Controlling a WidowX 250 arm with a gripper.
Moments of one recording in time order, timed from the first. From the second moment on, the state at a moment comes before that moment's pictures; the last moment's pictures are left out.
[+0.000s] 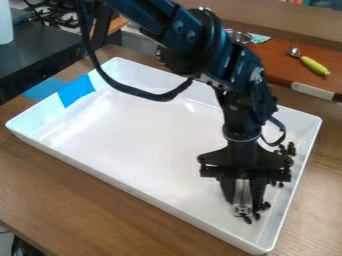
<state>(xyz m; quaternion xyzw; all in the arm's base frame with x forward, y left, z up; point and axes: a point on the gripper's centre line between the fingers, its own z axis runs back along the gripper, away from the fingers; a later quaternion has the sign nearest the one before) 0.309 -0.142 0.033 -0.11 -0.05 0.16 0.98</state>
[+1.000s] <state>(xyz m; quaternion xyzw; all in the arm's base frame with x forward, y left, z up) 0.368 -0.125 0.034 -0.11 -0.07 0.26 0.96</state>
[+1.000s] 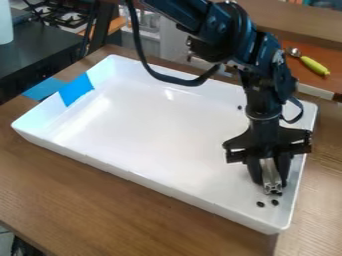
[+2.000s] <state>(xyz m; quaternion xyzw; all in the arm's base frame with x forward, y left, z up) 0.339 0.018 0.113 -0.08 -0.08 0.11 0.99</state>
